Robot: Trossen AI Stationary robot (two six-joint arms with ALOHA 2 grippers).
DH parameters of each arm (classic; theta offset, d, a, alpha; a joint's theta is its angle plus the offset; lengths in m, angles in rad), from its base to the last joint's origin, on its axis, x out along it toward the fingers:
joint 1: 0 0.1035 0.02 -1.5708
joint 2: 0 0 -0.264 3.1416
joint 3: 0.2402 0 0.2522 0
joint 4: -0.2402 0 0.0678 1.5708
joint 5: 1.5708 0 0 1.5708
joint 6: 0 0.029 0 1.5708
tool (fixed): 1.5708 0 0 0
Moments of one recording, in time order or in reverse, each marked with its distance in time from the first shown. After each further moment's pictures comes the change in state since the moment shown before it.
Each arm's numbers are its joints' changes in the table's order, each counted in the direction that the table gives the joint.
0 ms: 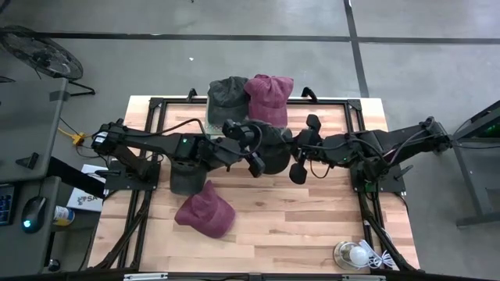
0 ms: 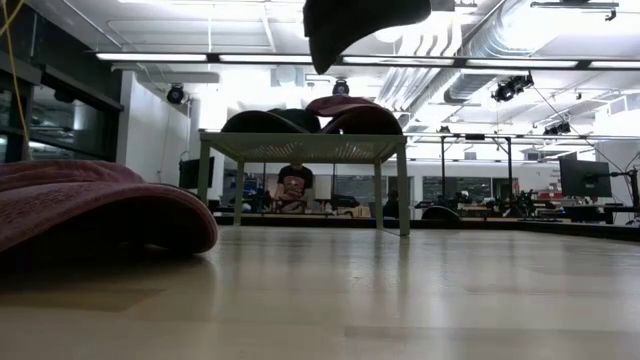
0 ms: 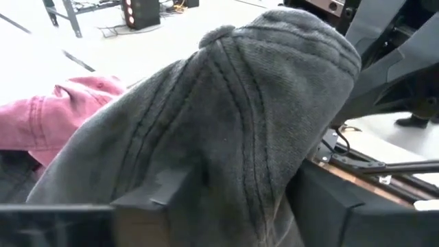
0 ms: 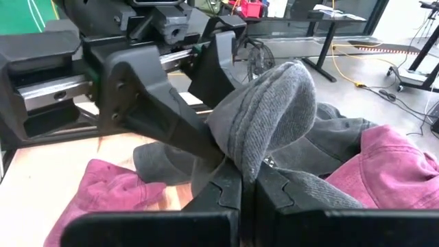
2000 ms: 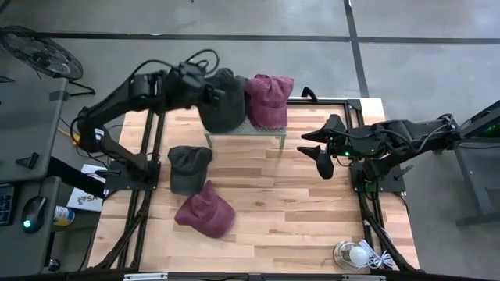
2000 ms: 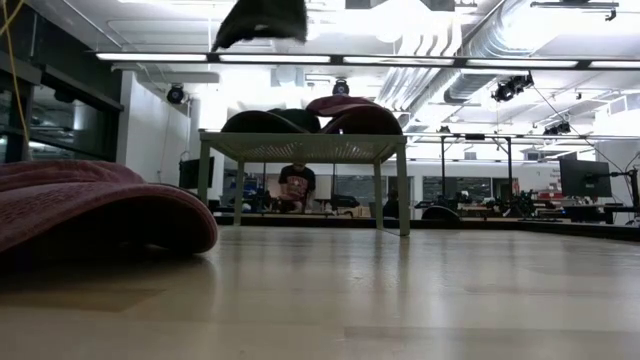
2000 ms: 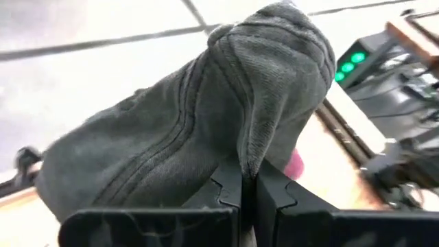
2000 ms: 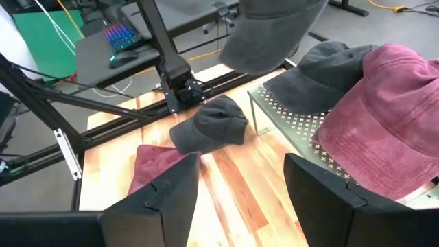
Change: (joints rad) left arm 0.414 -0.164 0.273 -0.664 0.221 -0.310; right arm 0.000 -0.185 -0.001 -0.285 -0.110 0.345
